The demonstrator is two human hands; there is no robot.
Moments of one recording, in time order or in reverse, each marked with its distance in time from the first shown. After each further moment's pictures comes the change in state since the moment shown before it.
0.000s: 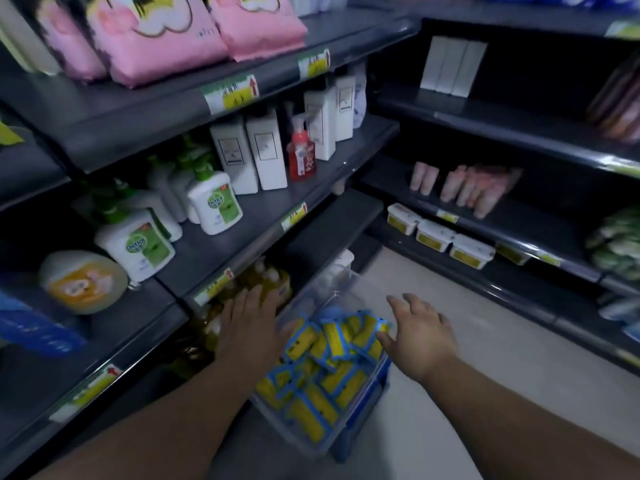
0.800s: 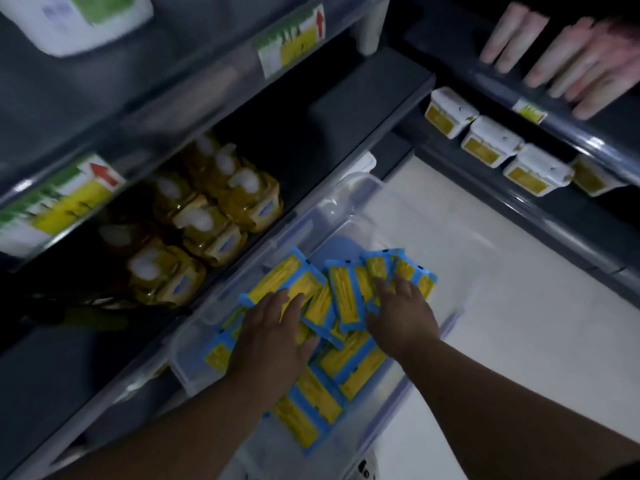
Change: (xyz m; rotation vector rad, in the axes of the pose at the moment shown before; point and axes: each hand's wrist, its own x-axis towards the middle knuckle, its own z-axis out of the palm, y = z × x) left_hand 0.090 -0.007 0.256 -0.228 -0.323 0.073; right_hand 0.180 0.003 0.251 -0.011 -0.308 0.037
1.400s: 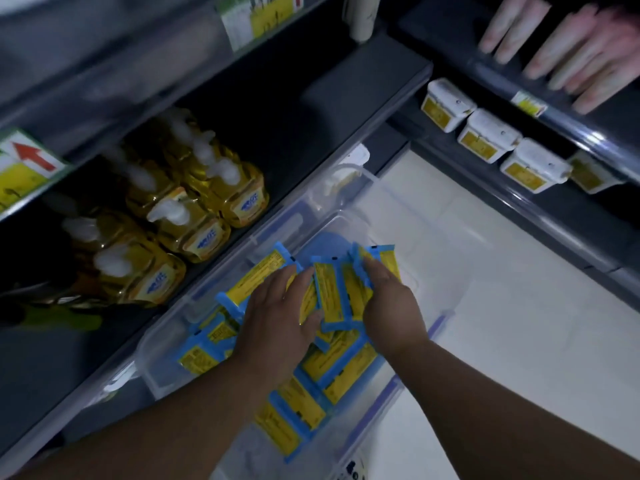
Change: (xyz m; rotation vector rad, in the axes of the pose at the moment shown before) left_hand 0.031 0.028 0.003 -0.221 0.163 0.037; right_hand 0.004 0.001 -0.009 0.432 0.170 -0.071
